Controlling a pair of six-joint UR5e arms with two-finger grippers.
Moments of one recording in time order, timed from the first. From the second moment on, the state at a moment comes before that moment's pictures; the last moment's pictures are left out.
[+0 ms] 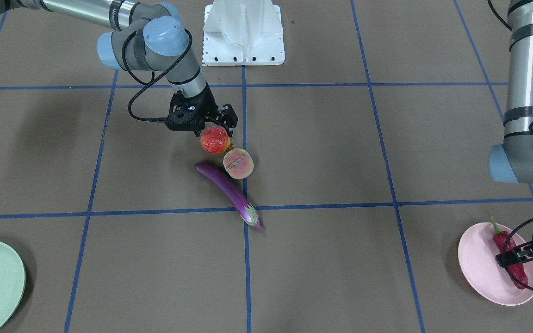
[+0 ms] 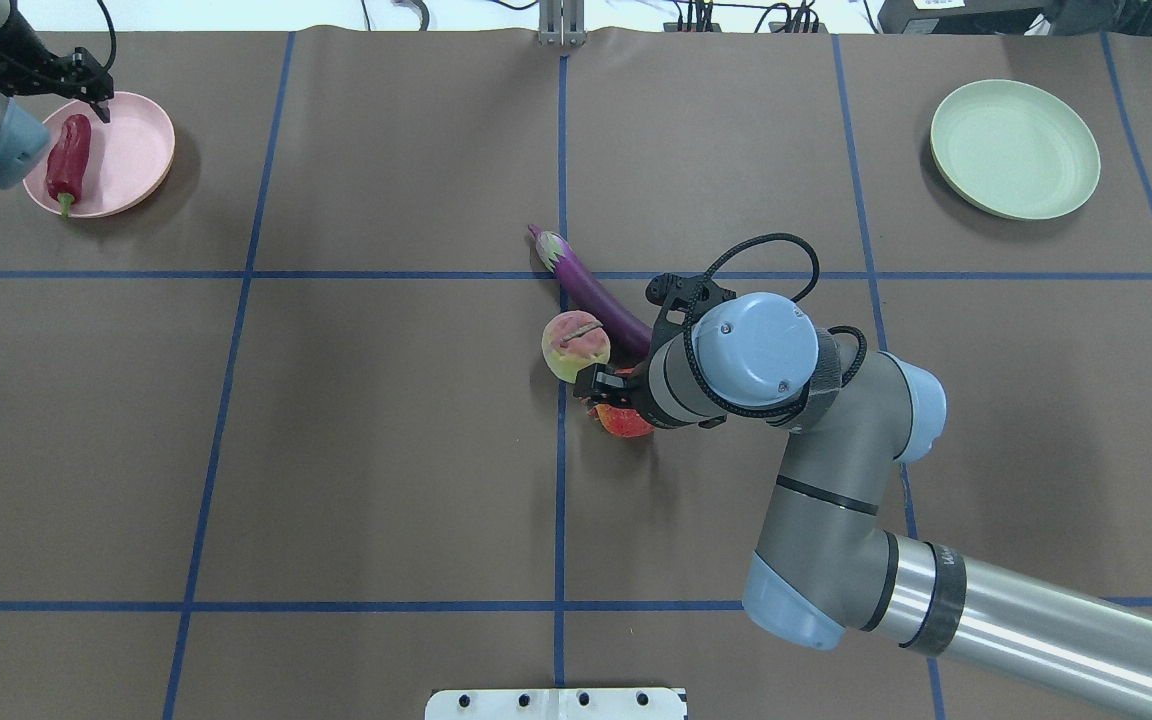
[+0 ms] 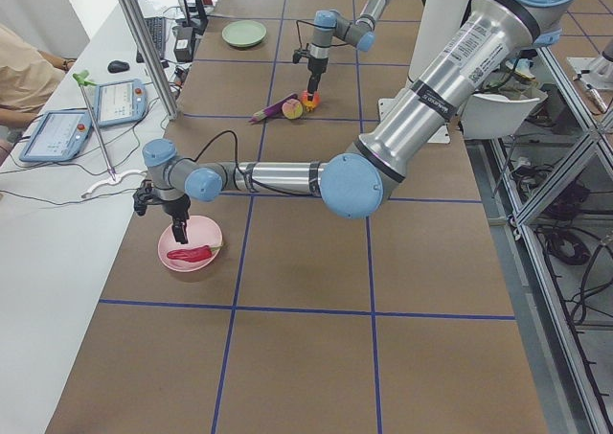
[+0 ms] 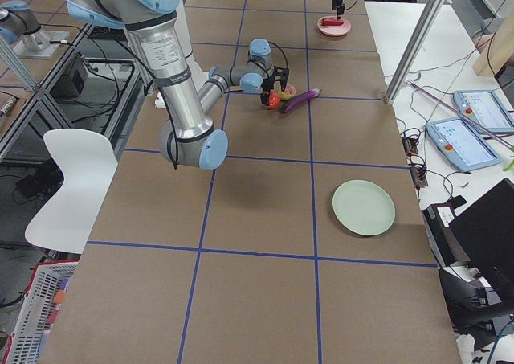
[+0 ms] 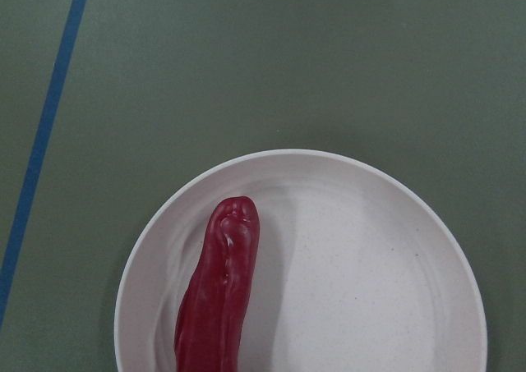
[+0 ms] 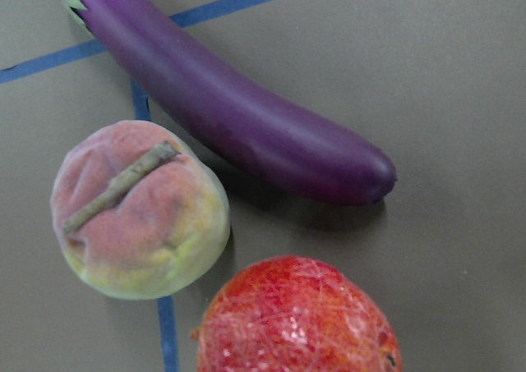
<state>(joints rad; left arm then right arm) -1.22 -2.26 -0.85 -1.94 -2.17 -0.70 0.45 -1.03 1.69 -1.25 1.79 1.50</state>
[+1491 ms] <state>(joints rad) -1.14 -2.30 -1.05 -1.87 -2.21 -1.01 0.53 -1.07 1.72 -1.21 1.82 1.52</state>
